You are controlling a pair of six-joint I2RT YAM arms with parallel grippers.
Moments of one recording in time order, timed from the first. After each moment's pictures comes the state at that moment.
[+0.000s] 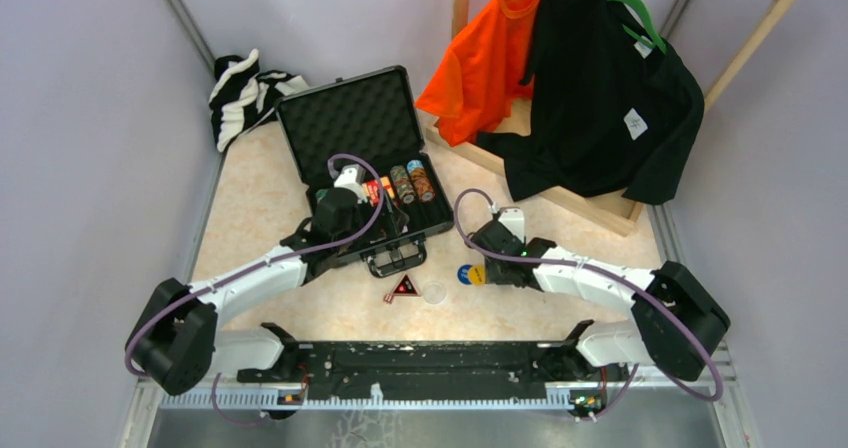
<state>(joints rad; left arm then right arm) -0.63 1.23 0.59 0.16 -0.10 -0.61 0.81 1.27 0.59 -0.48 0.40 0.69</state>
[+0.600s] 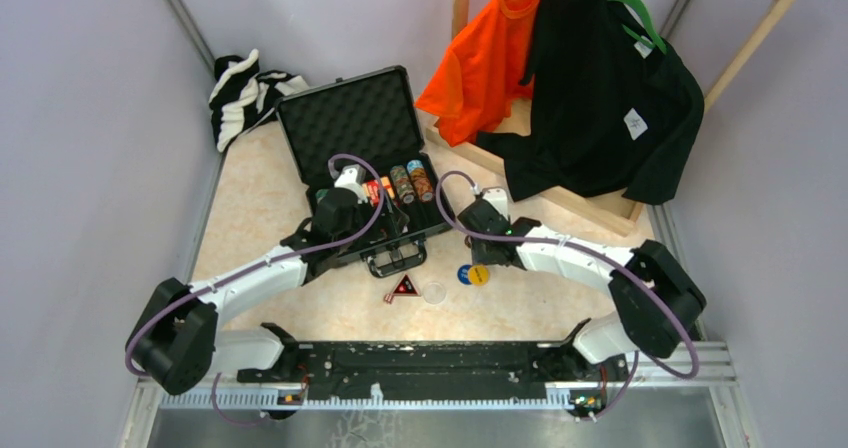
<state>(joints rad) -0.63 1.24 0.59 0.16 -0.10 -0.61 0.79 1.40 0.77 -0.47 0.39 0.59</state>
